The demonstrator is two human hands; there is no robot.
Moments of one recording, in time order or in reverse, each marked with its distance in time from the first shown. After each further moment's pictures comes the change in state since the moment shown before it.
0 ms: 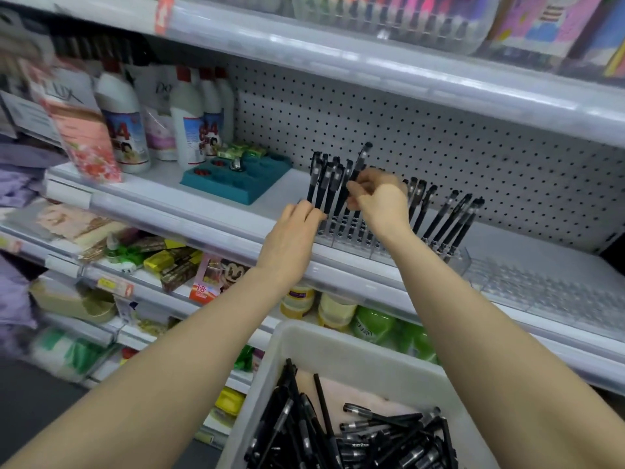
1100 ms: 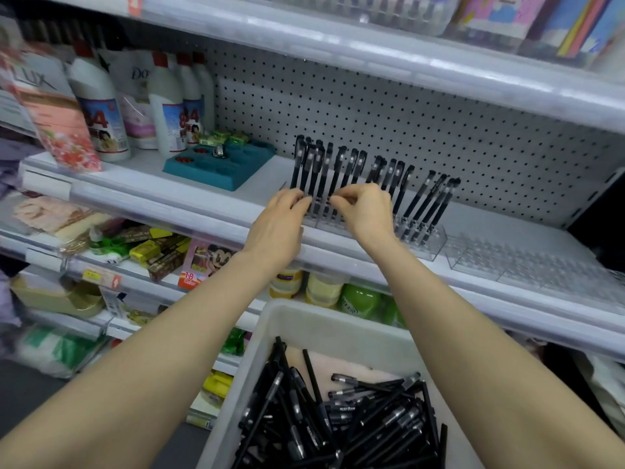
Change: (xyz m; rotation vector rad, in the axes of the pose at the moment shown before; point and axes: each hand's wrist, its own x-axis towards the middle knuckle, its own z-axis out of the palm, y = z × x) left_hand -0.009 0.005 -0.001 -0.009 -0.071 -0.002; right_hand -0.047 0.010 -0.009 -0.251 0.002 -0.013
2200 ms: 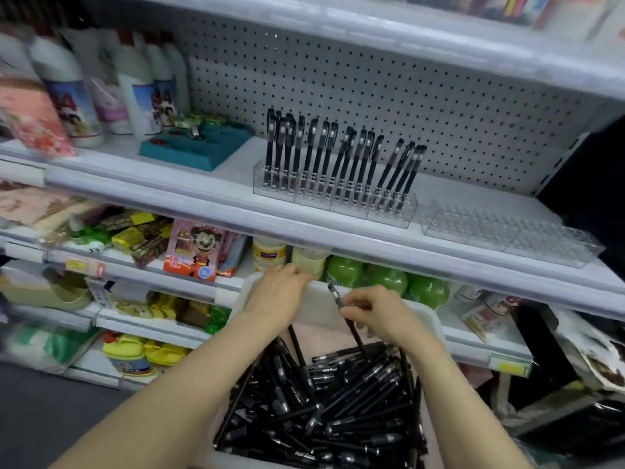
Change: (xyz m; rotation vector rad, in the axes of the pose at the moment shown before) left_hand -0.107 0.046 0.053 -0.004 -0.350 0.027; right_hand -0.162 0.095 -0.033 -0.029 -0.568 0.186
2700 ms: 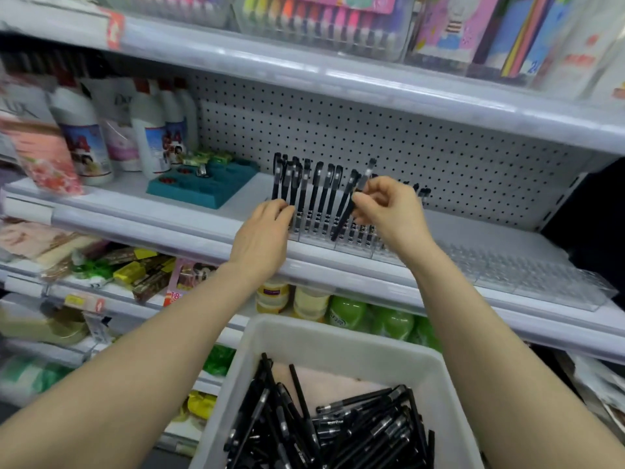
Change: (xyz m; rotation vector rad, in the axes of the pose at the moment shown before) left_hand 0.089 -0.046 -0.089 0.088 0.413 -0.009; right_hand 0.075 -0.110 -0.115 0.357 0.507 -0.238
